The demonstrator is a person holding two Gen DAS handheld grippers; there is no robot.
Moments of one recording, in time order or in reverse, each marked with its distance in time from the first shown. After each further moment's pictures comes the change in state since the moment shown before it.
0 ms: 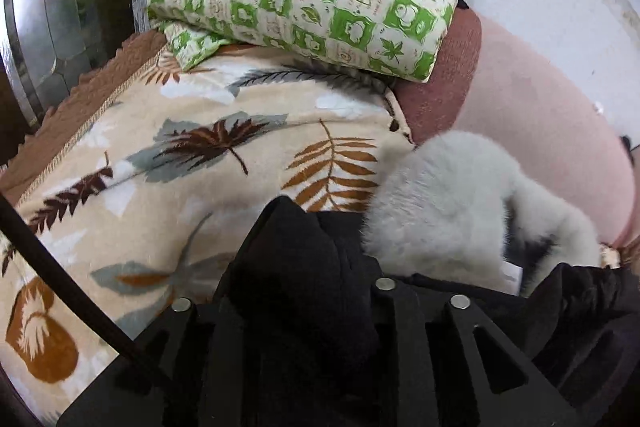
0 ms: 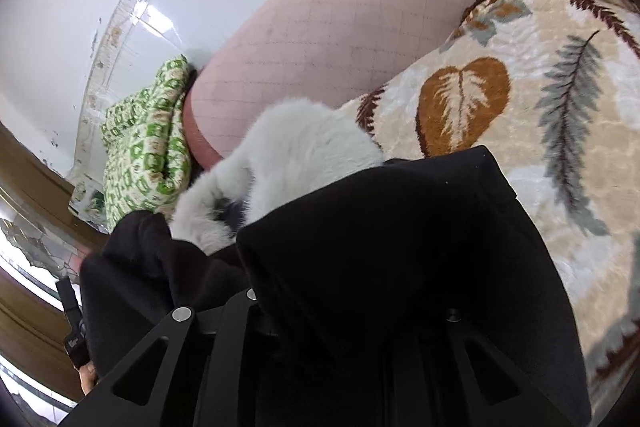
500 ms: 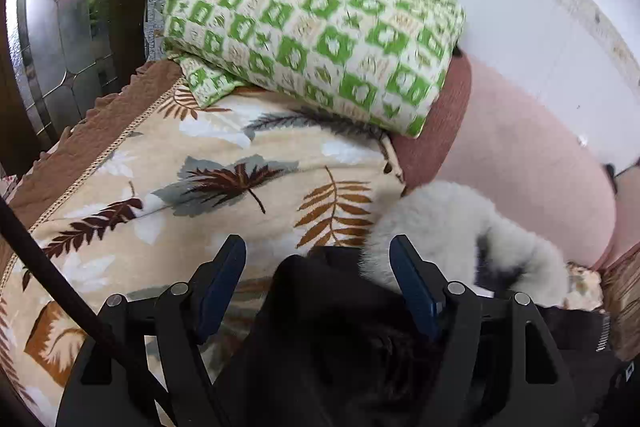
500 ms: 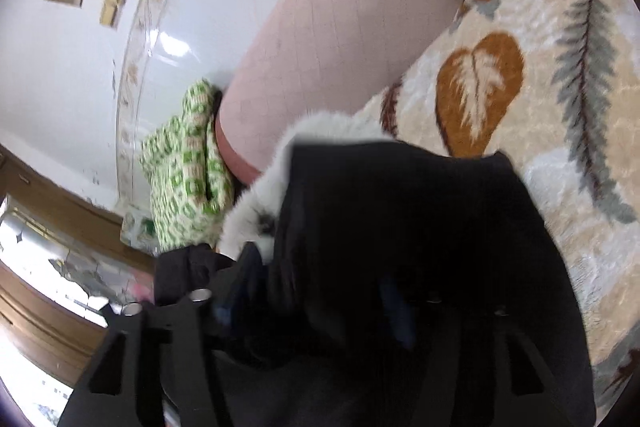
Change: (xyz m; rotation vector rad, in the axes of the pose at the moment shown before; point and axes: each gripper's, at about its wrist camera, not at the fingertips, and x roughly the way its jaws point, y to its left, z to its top) left arm -0.064 0.029 0.027 -0.065 -0.070 -0.070; right arm -0.033 -0.013 0.016 0.166 -0.042 0.196
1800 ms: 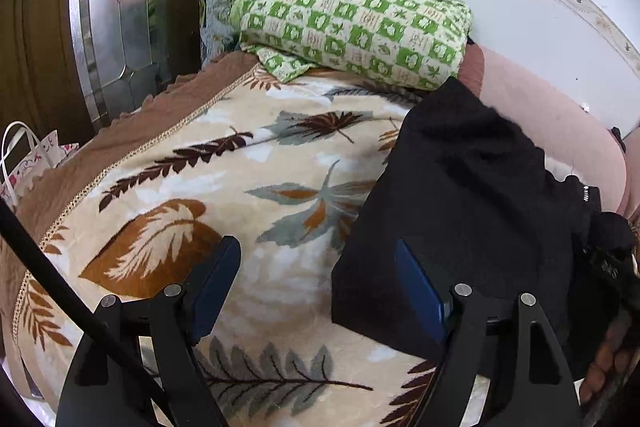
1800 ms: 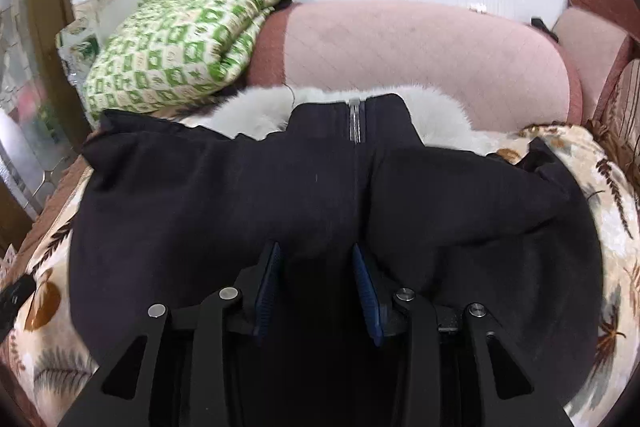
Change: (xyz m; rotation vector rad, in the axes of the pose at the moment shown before) left arm -0.075 0.082 -0.128 0.058 -0.089 0.114; right arm 0.085 0.138 -0.147 -0.707 0.048 -0.479
